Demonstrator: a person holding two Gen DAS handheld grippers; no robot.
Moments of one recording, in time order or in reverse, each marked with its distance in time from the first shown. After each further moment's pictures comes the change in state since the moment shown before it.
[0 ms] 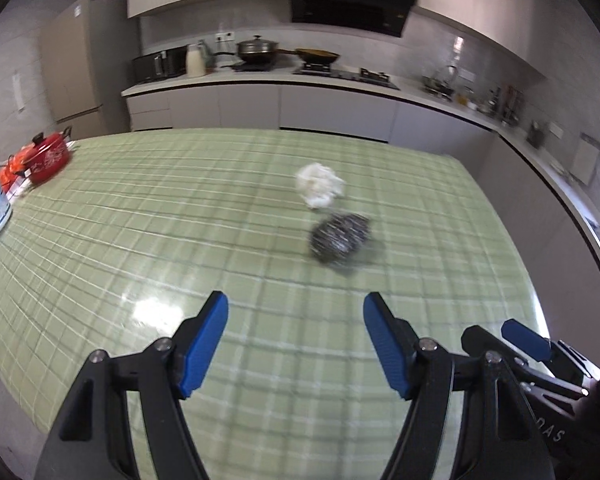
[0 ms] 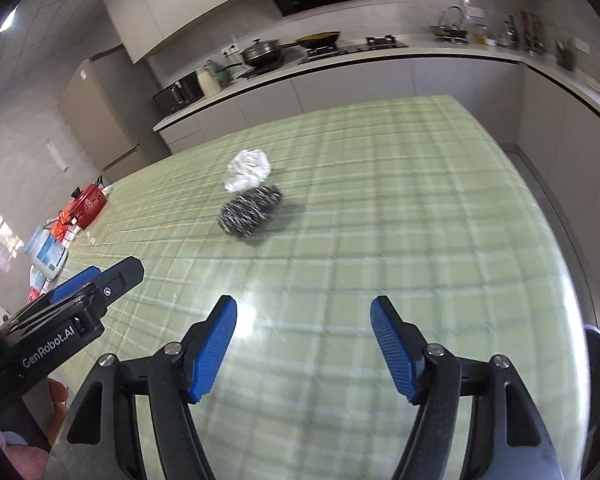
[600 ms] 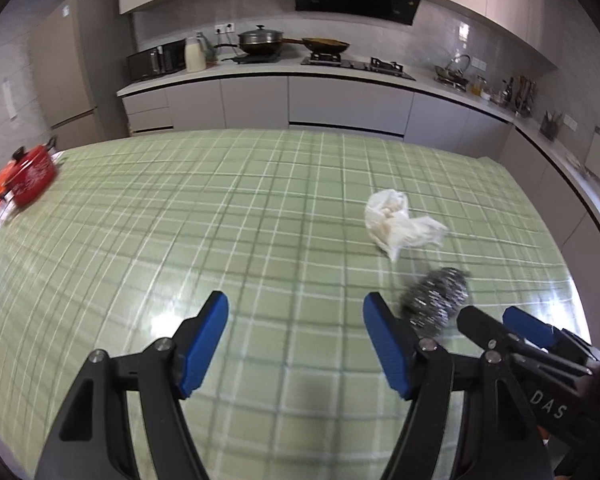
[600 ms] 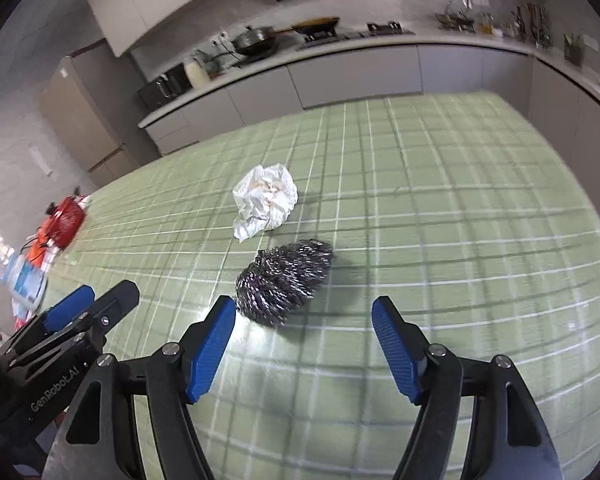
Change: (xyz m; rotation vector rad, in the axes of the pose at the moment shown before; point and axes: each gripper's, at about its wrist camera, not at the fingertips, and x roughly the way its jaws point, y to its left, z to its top) left arm 0.089 0.066 0.061 0.059 0.038 -0.002; right arm 0.120 0.051 0.068 0.053 0.054 -0.048
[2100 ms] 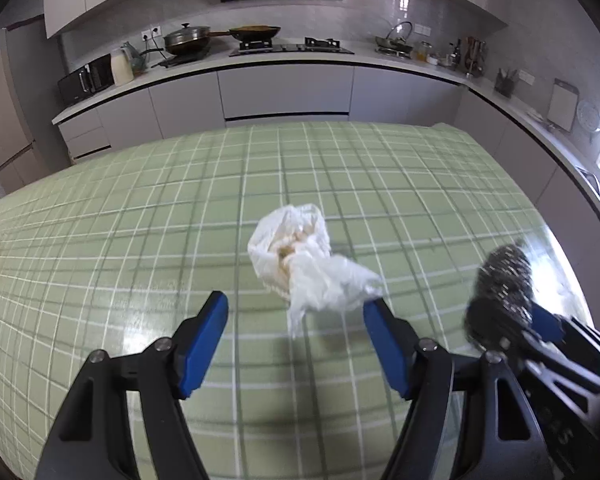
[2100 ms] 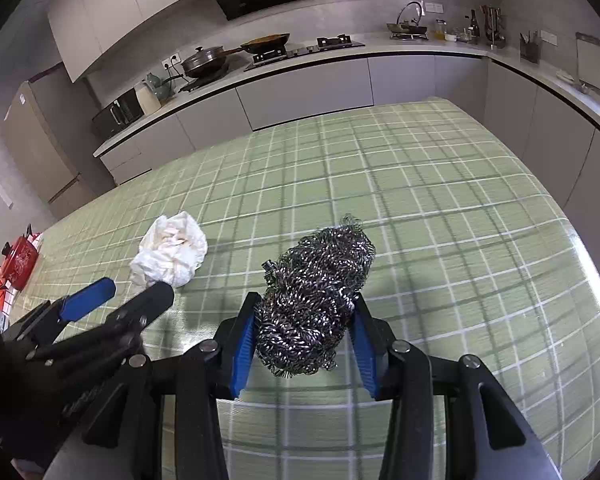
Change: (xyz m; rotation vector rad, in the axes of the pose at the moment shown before) left arm 0.051 -0.086 0.030 0.152 0.039 -0.113; right arm 0.008 -0.060 0.022 0.069 -0.089 -0.143
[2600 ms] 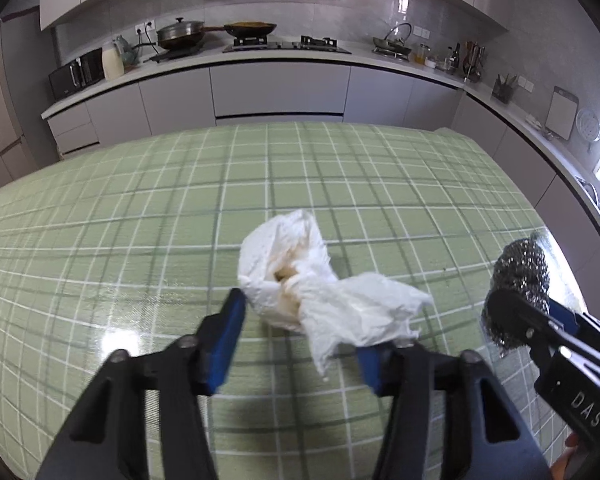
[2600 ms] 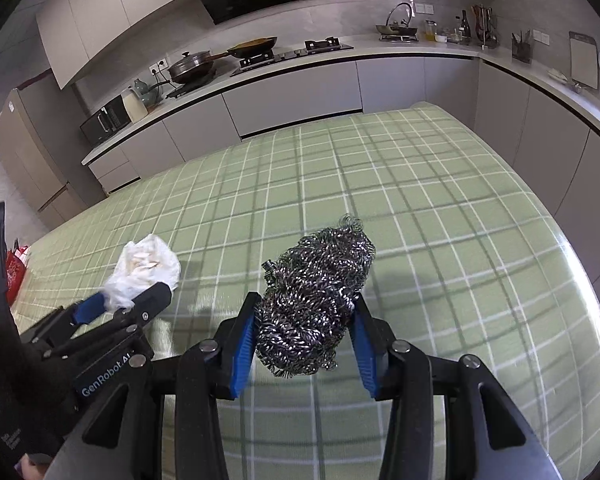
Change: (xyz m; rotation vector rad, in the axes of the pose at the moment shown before) left arm 0.033 0.002 0.014 -0.018 0.002 -0.047; right arm 0.020 -0.016 0.027 0.013 -0.012 -0.029
